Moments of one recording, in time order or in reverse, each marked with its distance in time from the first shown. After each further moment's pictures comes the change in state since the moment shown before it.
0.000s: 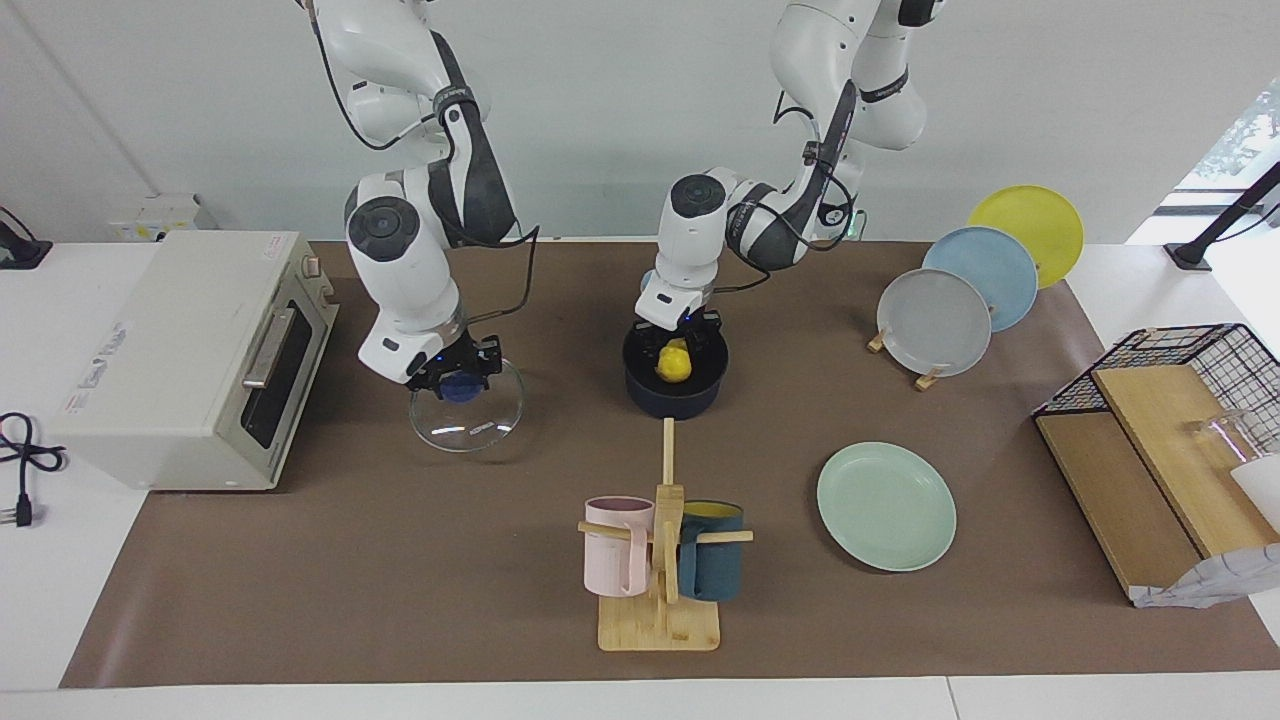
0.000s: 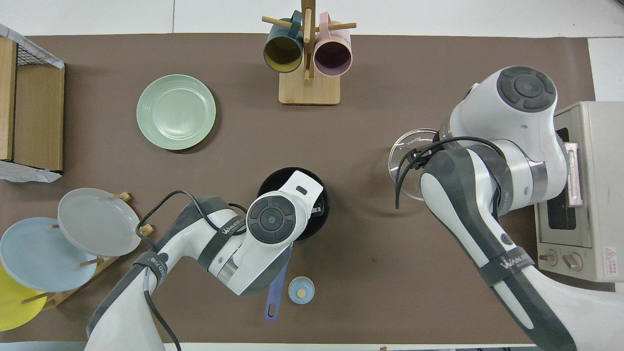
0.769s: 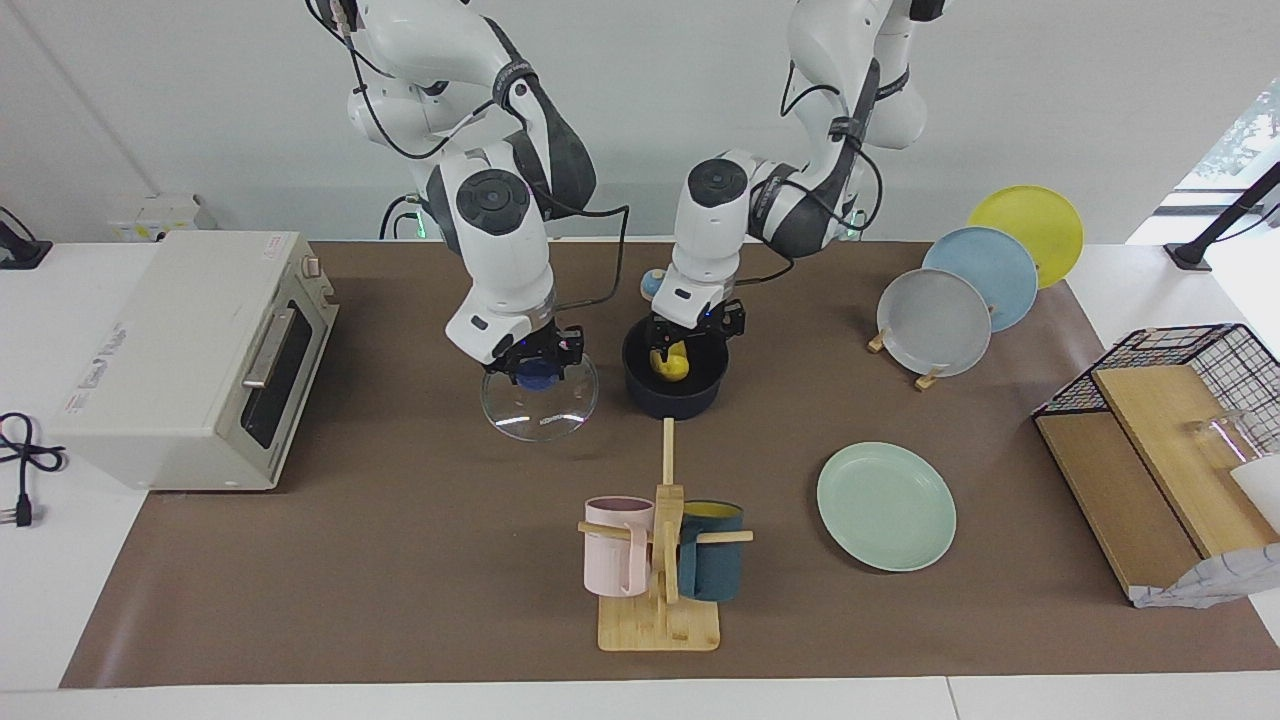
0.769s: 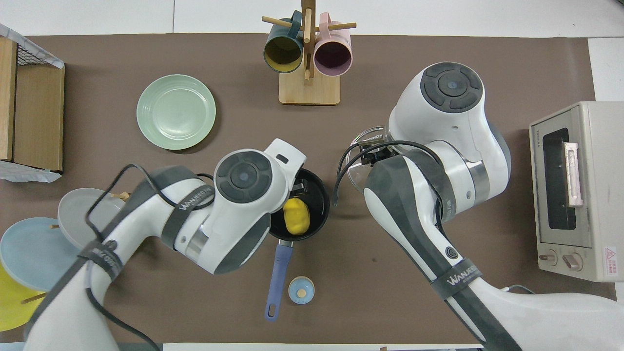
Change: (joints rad) left arm 0.095 -0.053 0.020 0.221 -0.024 -0.332 0.120; right arm 0.087 0.060 0.046 0.094 0.001 -0.004 0.237
